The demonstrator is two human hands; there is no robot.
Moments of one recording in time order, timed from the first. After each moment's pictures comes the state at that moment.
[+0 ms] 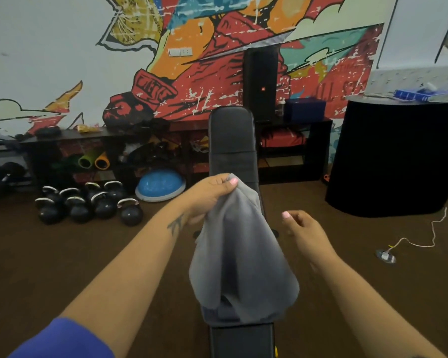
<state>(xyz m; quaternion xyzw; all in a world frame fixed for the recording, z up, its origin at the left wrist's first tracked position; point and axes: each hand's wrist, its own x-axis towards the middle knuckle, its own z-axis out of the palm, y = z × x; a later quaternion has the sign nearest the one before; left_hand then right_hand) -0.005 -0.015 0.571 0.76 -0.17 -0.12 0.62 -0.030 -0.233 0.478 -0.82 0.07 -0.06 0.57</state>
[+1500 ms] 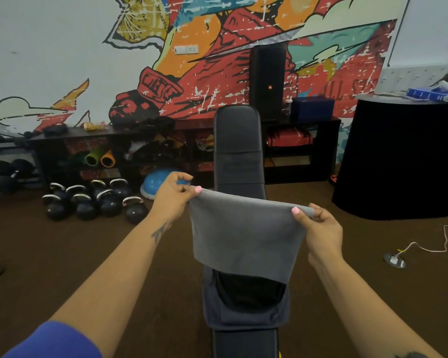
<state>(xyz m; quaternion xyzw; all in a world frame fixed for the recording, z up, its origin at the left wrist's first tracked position) 0.032 0.050 0.534 0.84 0.01 0.14 0.53 -0.015 -0.226 0.489 -0.62 0.15 -0.19 0.74</state>
